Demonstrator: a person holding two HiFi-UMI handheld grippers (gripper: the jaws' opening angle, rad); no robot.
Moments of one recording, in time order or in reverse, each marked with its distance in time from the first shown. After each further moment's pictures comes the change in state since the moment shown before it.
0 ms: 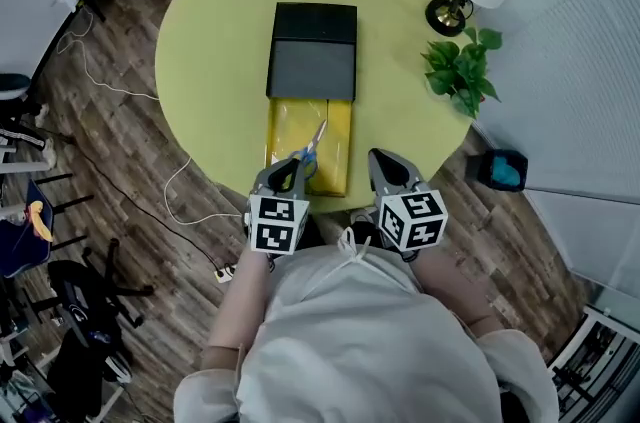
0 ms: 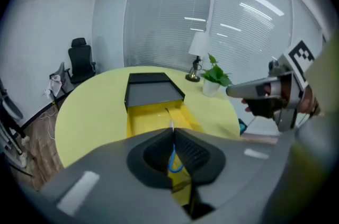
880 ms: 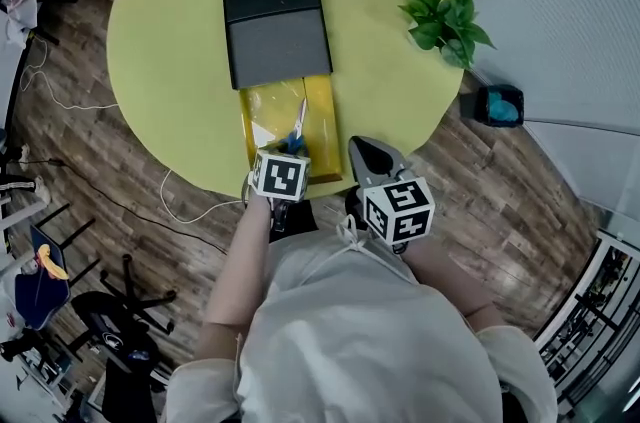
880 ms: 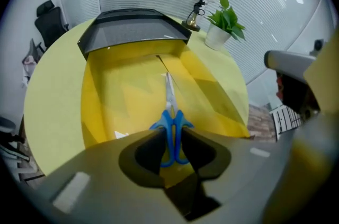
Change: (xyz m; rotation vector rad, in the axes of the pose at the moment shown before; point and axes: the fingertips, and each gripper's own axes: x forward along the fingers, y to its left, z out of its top) left arm 0.102 -0.003 -0.081 0.052 0.515 -0.160; right arm 0.025 -0.002 -0.042 0.117 0.070 -0.090
